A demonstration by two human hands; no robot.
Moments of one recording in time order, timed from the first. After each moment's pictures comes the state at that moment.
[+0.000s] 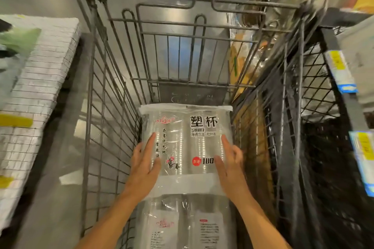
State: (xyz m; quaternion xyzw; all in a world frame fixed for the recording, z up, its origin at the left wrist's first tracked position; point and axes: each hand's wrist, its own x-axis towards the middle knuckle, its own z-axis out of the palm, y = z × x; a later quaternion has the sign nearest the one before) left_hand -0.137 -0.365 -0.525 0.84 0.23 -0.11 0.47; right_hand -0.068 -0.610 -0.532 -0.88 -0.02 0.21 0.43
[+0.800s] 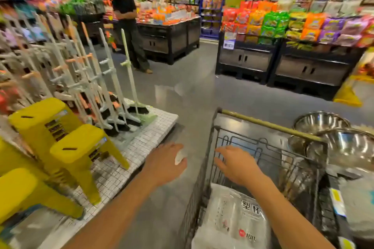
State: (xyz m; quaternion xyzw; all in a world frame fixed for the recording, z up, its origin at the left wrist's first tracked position) left_hand -0.226 -0.256 -0.120 0.95 0.26 0.02 0.17; right_hand -0.062 -0.434 -0.129 -0.89 -0.46 0.08 0.05
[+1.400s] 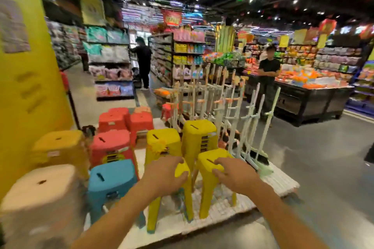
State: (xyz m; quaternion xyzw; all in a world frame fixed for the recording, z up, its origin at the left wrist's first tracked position) left_hand -0.755 -0.176 -0.016 0.82 0.55 0.13 0.09; right_hand -0.513 -0.190 -0.013 -0.66 -0.75 0.04 0.05
